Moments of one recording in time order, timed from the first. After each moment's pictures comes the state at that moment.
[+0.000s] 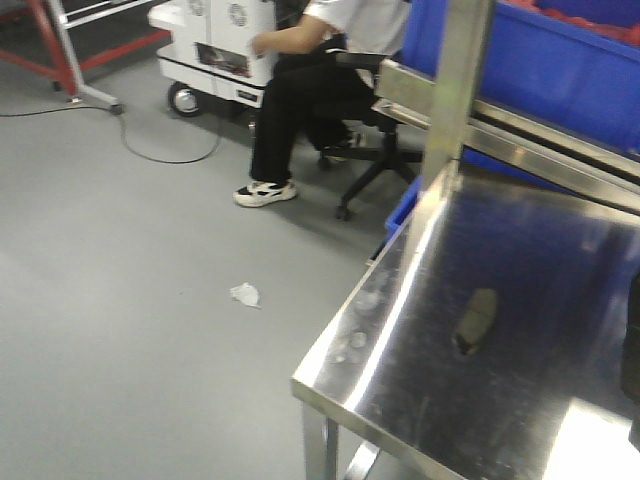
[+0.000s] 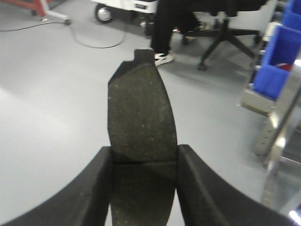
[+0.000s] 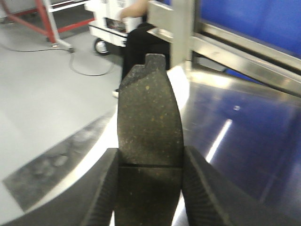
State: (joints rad) left arm 0.04 0.58 -0.57 -0.04 0.56 0.06; right arm 0.15 0.43 -0.40 0.01 0.37 0.01
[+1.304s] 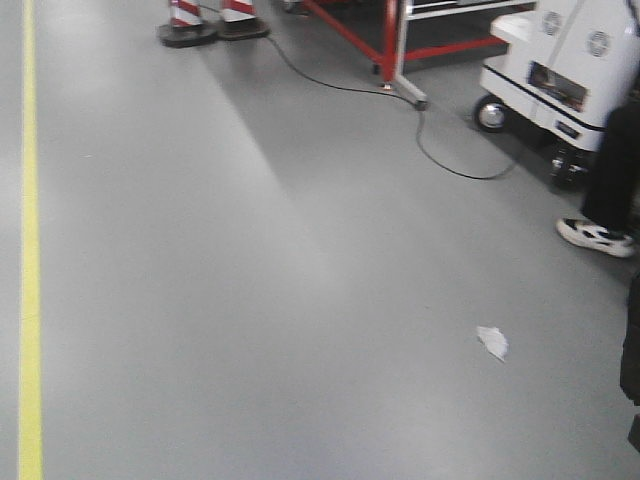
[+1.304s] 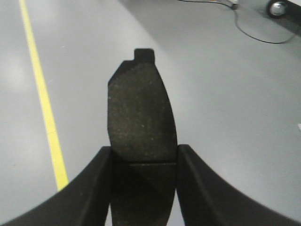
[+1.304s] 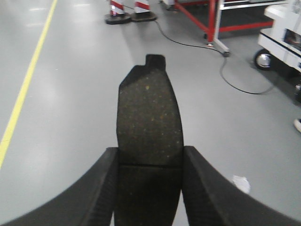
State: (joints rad) left arm 0.04 0.58 -0.57 -0.04 0.56 0.06; right arm 0.15 0.43 -0.40 0.01 0.37 0.01
